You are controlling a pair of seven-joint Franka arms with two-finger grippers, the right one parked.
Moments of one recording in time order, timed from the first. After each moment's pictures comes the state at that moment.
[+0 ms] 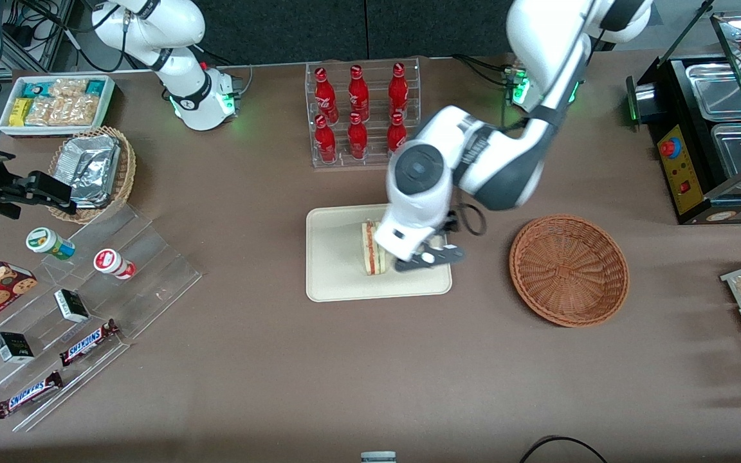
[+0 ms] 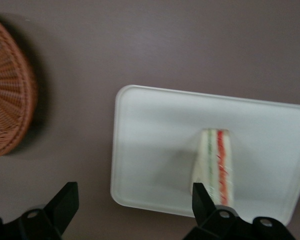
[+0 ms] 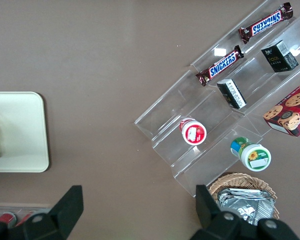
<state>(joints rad) -0.56 0.58 -0.08 -1.28 0.04 1.70 -0.83</state>
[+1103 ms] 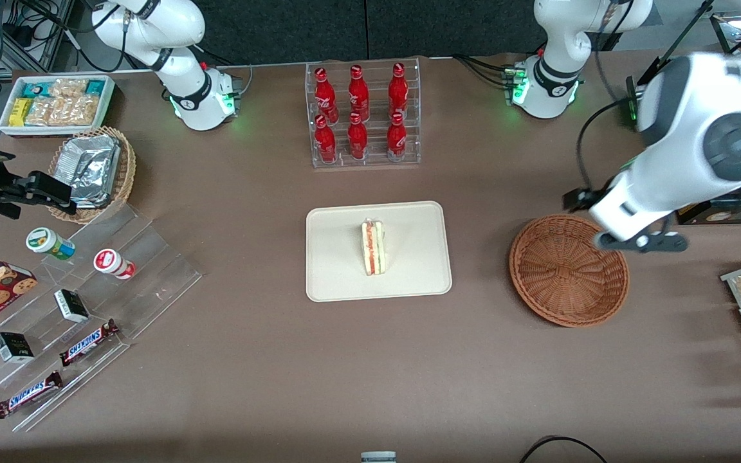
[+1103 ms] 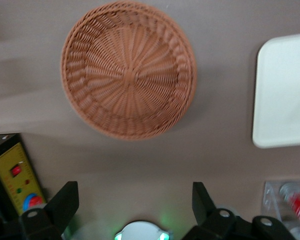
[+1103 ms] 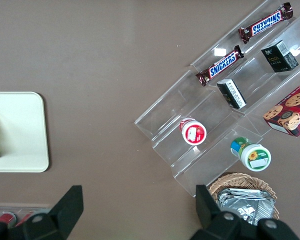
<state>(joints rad) -0.11 0.11 -0.08 -1.64 0.04 1.48 -0.08</state>
